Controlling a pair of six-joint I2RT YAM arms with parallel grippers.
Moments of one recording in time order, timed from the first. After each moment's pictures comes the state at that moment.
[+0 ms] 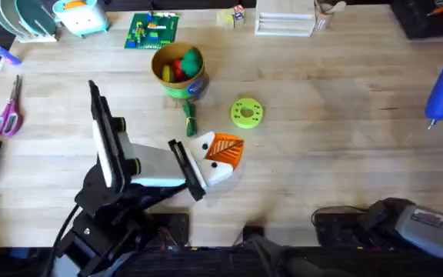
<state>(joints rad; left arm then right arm) -0.59 0.01 0.01 -0.05 0.50 -0.08 -0.62 1.36 1.36 -0.98 -0.33 -0.53</state>
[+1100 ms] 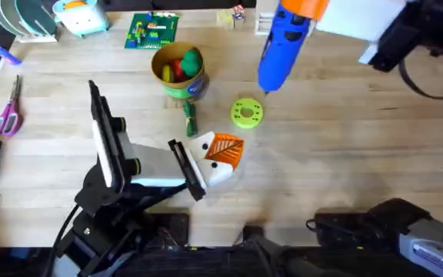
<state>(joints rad) -0.59 0.01 0.01 -0.05 0.50 -0.08 0.36 0.88 0.96 -0.09 -0.71 -0.03</state>
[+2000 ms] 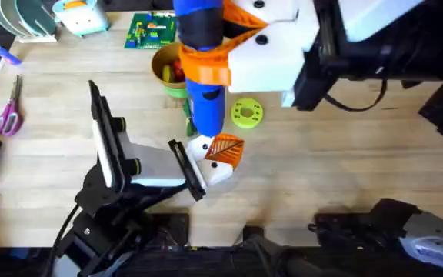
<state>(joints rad) -0.59 0.01 0.01 -0.05 0.50 -0.08 0.71 1.05 0.96 0.12 -0.76 0.02</state>
